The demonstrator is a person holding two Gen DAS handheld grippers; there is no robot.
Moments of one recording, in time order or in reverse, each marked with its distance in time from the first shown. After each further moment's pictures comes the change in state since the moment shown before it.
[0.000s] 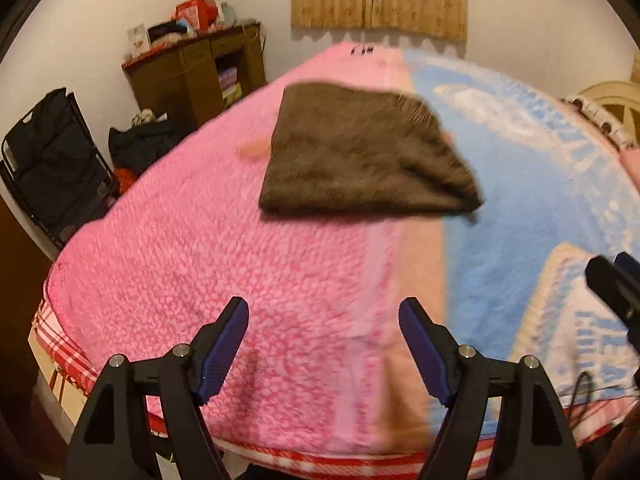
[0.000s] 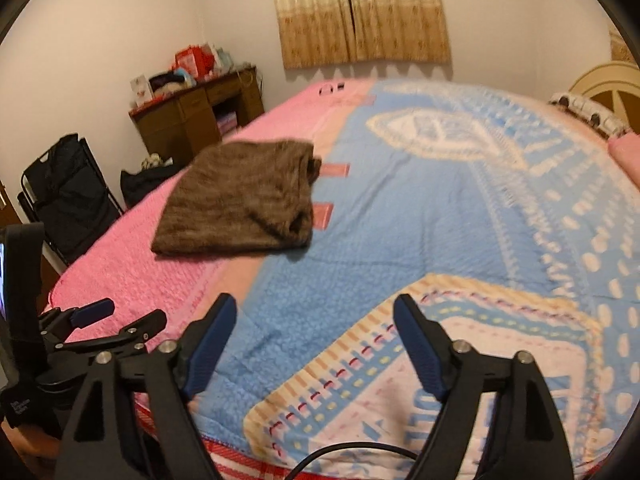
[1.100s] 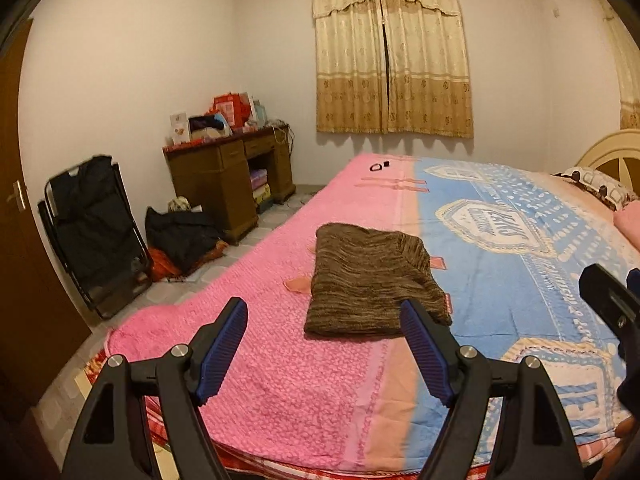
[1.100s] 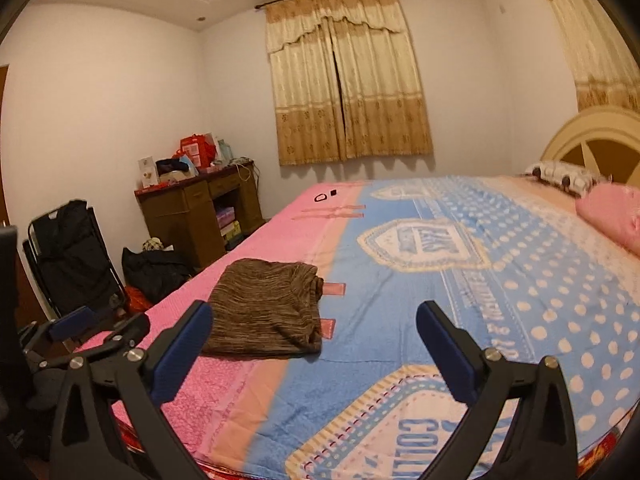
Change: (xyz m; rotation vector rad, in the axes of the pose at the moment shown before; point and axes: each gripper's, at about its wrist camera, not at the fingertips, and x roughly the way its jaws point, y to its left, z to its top) left arm -0.118 0.008 0.023 -0.020 -0.385 0.104; right arm -0.093 0.026 0.032 0.014 -0.349 -0.037
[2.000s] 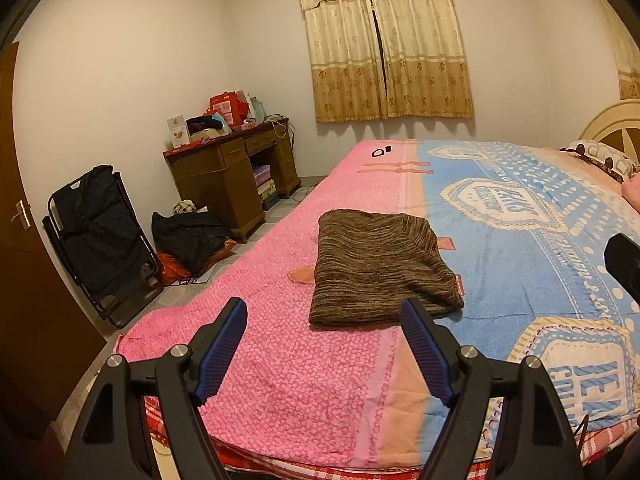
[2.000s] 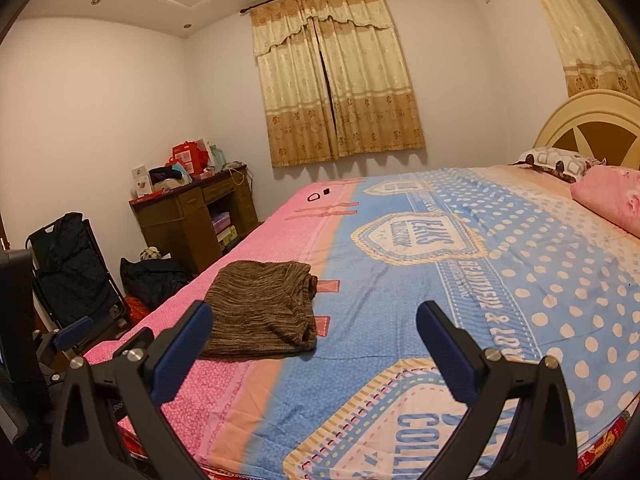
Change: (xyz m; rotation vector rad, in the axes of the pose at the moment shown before) left arm 0.013 -0.013 -0.011 0.061 0.045 0.032; right arm 0.001 -0.010 -0.005 0.029 0.002 -0.011
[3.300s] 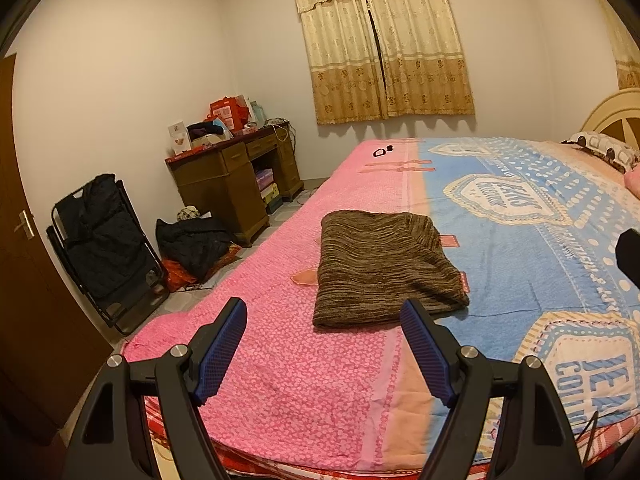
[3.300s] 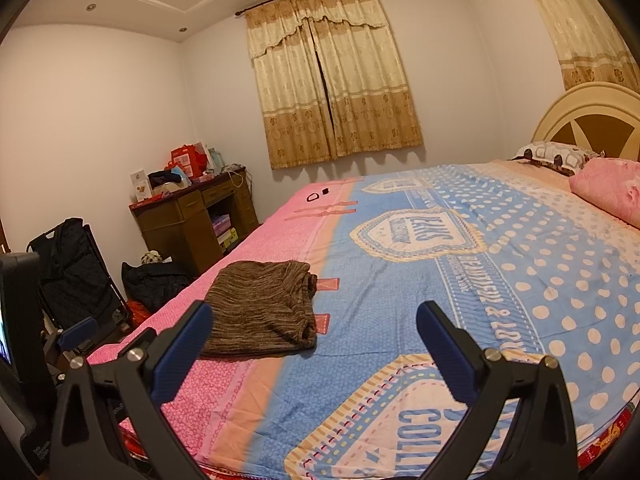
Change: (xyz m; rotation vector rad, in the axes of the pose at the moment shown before) left arm 0.004 0.001 -0.005 0.030 -0.013 0.021; right arm -0.001 0.002 -0.004 0.016 -0.002 -0.006
